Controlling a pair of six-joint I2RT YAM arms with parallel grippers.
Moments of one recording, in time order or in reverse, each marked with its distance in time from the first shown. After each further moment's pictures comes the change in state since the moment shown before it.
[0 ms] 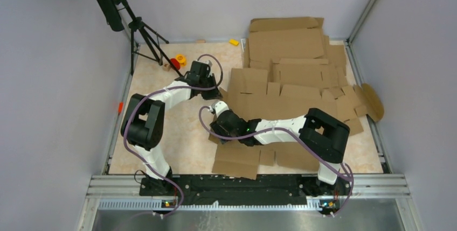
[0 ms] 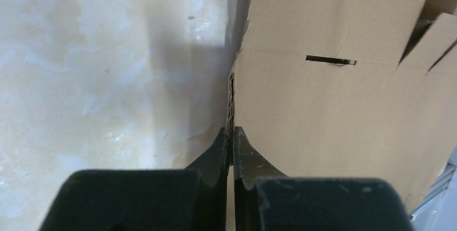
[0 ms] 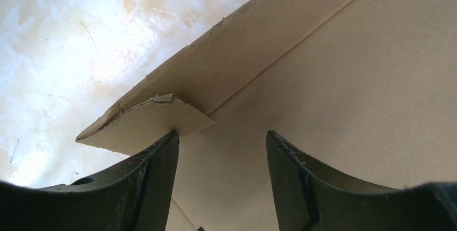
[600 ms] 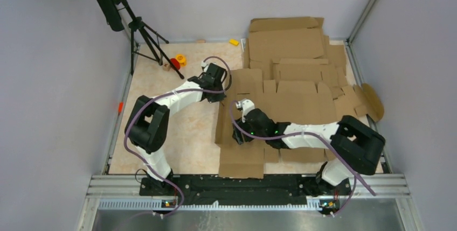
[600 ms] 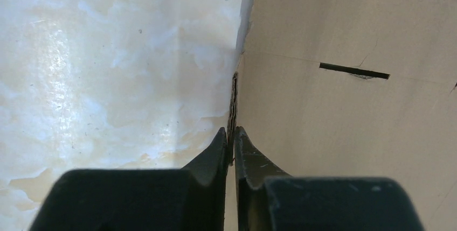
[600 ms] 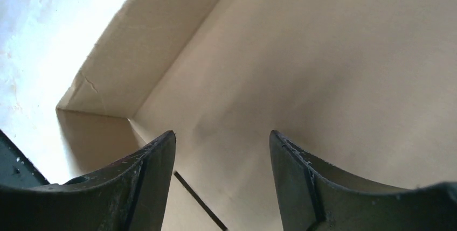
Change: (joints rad) left arm -0.158 -0.008 0.070 -0.199 -0.406 -0.106; right arm -0.104 -0.250 -0.316 0.148 -0.174 0.109
